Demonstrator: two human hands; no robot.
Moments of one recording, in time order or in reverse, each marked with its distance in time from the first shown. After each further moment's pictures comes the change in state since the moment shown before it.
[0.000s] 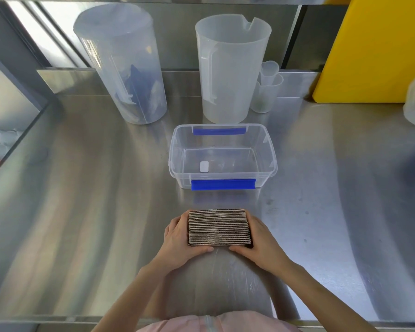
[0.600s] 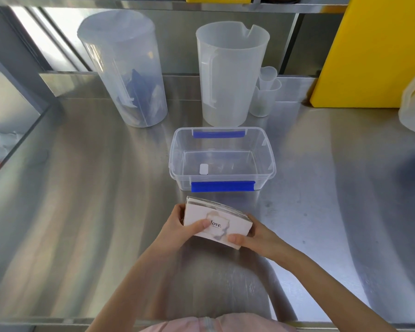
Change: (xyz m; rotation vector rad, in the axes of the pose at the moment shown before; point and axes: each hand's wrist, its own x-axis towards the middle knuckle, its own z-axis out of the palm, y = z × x) left_hand 0.001 0.039 -0.031 -0.685 -0.011 -0.212; right_hand 0.004 -0.031 -0.026 0.504 -0.238 0.307
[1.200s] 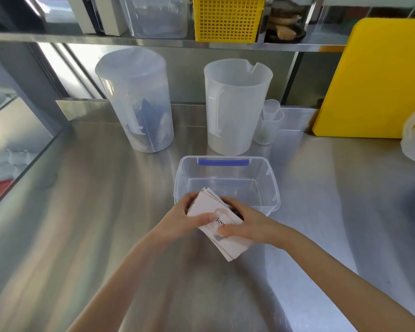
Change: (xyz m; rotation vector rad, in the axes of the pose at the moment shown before) left_hand 0.031 0.081 -0.015 0.112 -0.106 0.111; right_hand 0.033 -0.101 -0.020 -0.278 -0.108 -0.149
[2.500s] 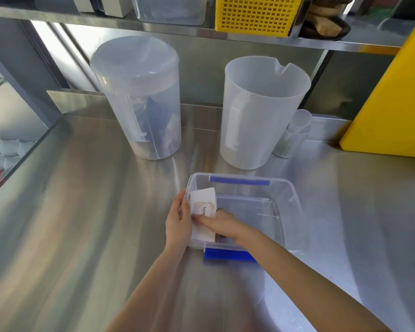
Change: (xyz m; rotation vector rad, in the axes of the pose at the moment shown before) left_hand 0.106 -0.052 -0.020 -0.111 0.596 -0.038; right_hand 0.151 0.001 0.018 0.040 0.068 0.367
